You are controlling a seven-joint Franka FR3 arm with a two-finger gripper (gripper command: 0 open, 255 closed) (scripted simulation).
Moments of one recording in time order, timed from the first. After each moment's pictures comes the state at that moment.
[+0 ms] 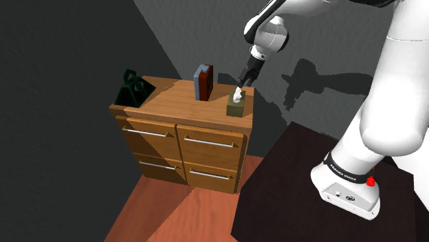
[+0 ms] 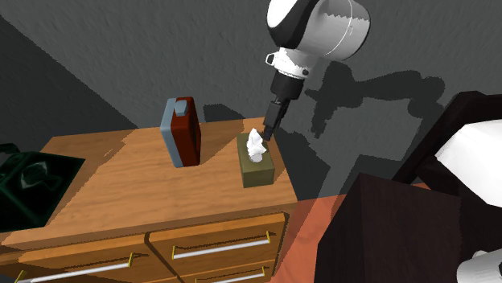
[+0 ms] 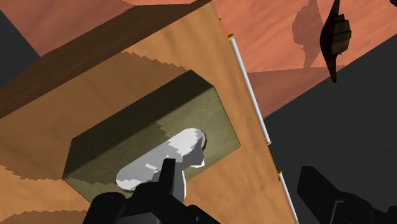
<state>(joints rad) 0.04 0.25 -0.49 -2.17 0.66 2.29 -0.85</state>
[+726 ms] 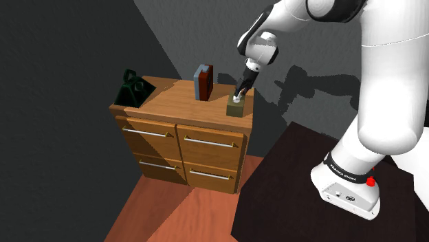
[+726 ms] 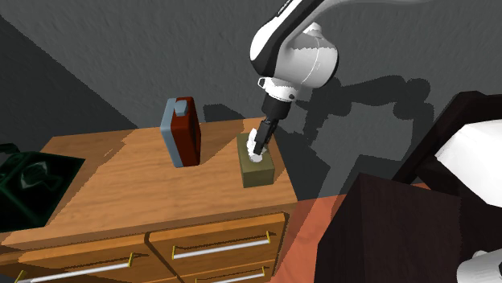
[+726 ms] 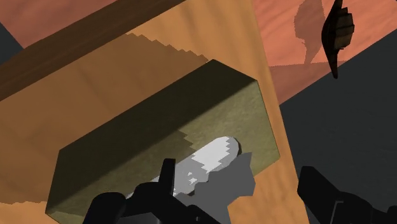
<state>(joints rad) -0.03 0.46 -0.42 -2.06 0.85 2.31 -1.01</state>
